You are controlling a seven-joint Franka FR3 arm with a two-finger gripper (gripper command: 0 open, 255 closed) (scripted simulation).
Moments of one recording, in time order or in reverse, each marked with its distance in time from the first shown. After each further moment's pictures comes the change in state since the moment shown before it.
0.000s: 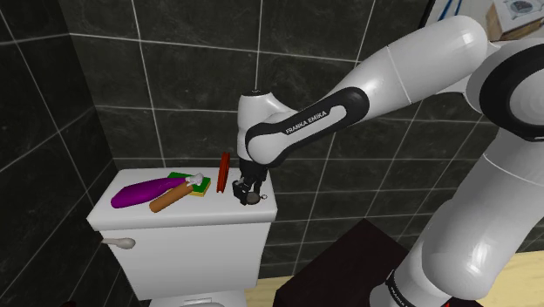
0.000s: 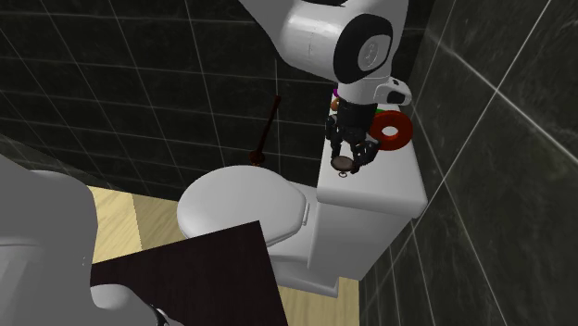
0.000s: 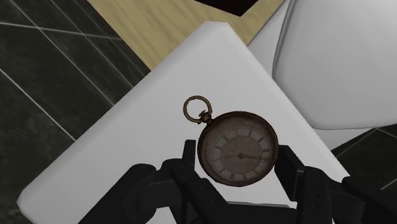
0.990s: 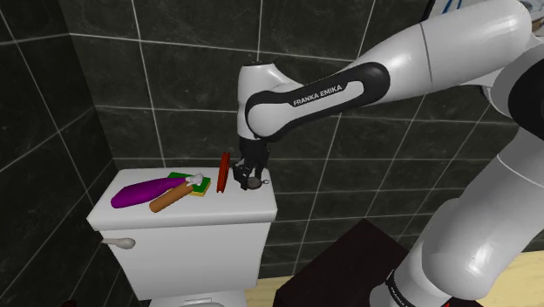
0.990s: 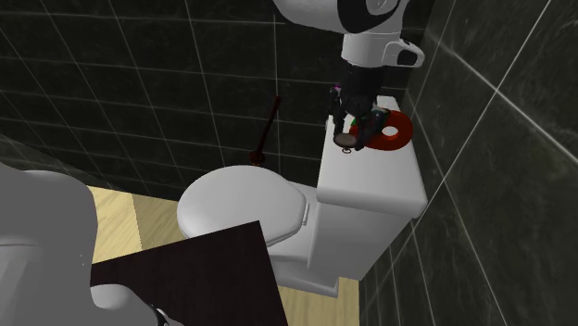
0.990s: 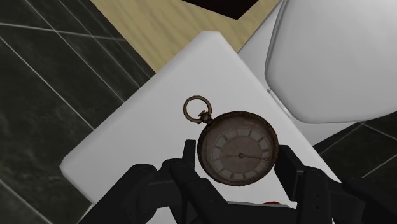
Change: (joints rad) arm 0.000 -0.088 -0.002 0.084 0.029 -0.172 -0.020
